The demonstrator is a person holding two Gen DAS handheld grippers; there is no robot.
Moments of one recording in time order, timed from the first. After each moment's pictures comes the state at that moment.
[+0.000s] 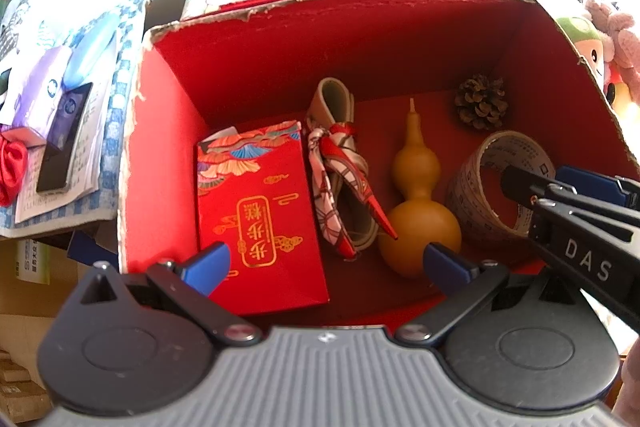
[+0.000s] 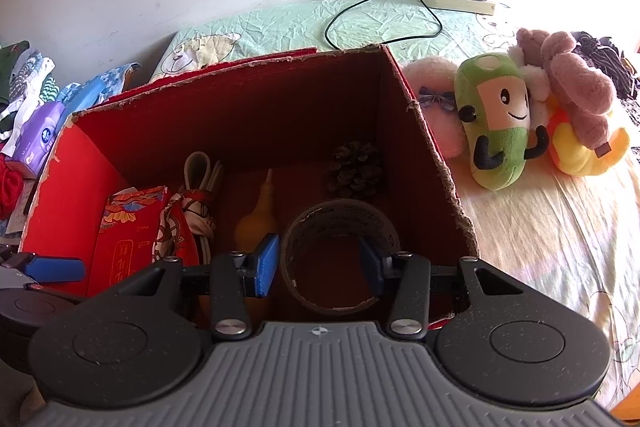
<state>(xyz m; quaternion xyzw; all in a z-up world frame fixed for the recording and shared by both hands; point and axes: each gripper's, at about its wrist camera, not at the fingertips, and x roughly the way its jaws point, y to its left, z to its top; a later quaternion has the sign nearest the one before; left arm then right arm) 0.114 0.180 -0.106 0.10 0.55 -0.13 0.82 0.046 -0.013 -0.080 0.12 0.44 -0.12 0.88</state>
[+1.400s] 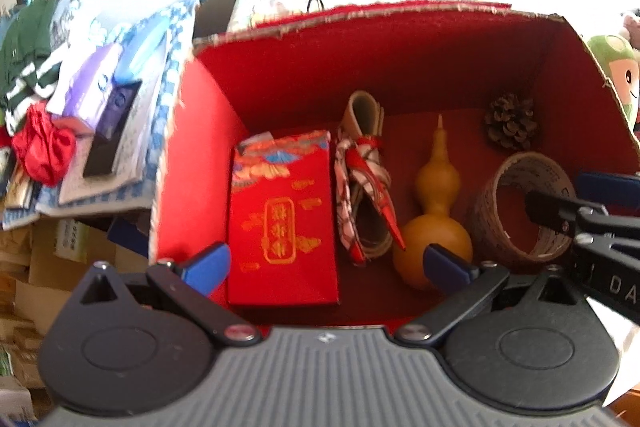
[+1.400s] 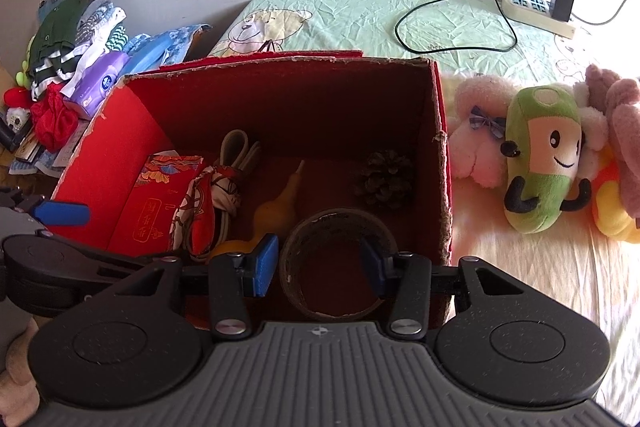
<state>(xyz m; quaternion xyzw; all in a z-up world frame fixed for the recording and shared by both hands) 0.106 0.161 -0.088 0.12 0.54 -0.04 0.83 0.056 -0.044 -0.071 0.08 0.47 0.02 0.88</state>
